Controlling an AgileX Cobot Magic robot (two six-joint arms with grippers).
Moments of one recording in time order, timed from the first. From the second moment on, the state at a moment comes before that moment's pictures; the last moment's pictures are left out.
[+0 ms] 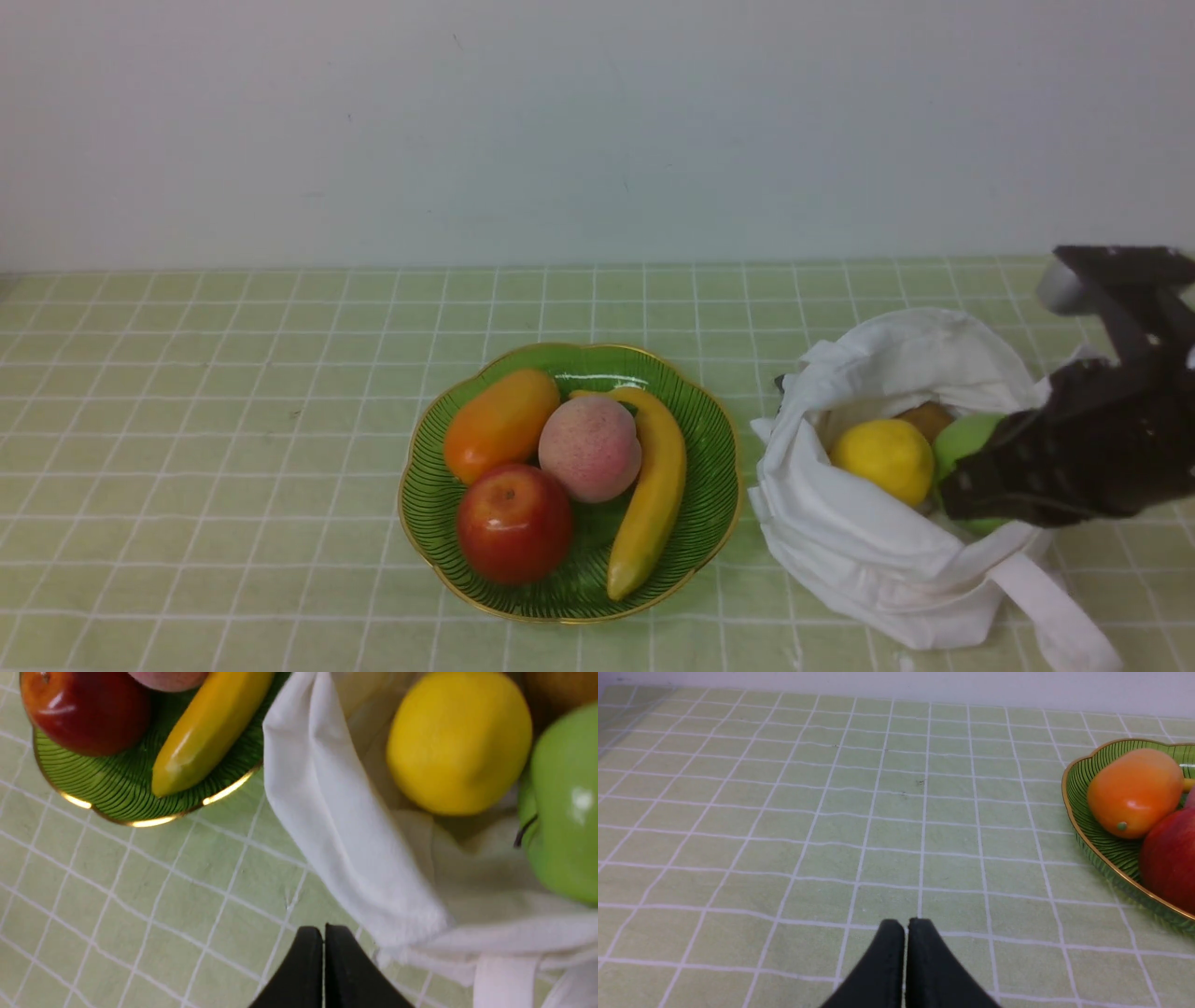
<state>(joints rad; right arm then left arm) 0.22 1.33 -0.92 0.47 0.90 -0.36 0.01 -0.01 0.03 0.03 0.39 -0.10</state>
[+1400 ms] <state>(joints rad) 0.34 1.79 -1.17 0.00 0.77 -0.04 0.01 -0.01 0.03 0.03 0.39 -0.09</state>
